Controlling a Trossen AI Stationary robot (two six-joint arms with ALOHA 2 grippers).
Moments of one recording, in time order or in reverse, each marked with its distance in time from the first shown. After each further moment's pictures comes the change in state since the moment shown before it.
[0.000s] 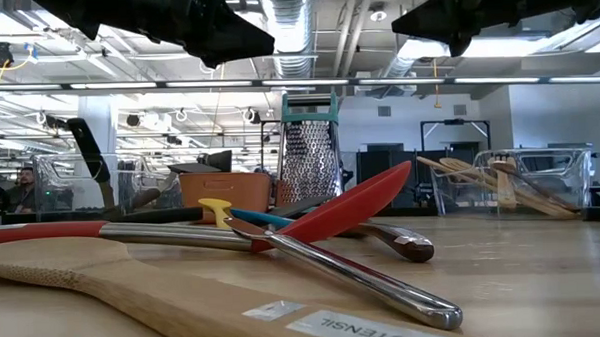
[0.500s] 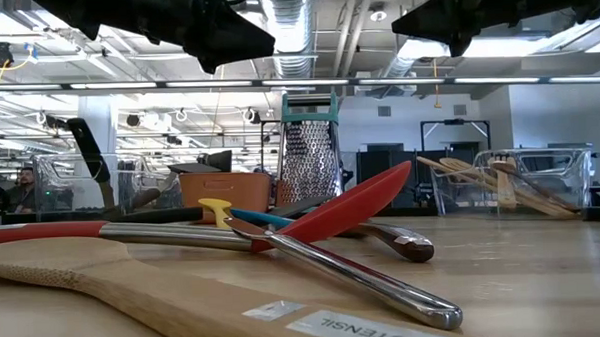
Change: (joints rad) left arm 0.004 0.000 0.000 0.000 -0.003 -0.094; right arm 0.001 0.000 0.000 -0.004 0.000 0.002
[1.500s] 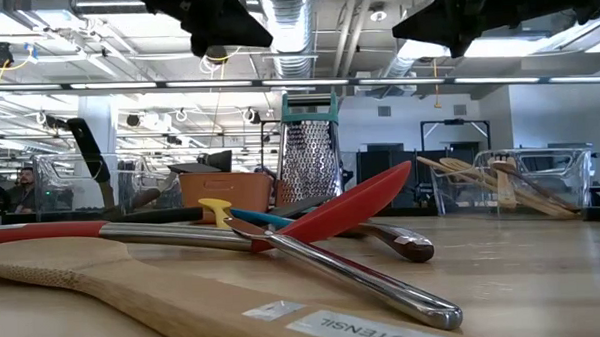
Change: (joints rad) left arm -0.054 0.000 0.204 -0.378 -0.201 -0.145; right arm 0.000 0.000 0.001 -0.030 0.000 -0.026
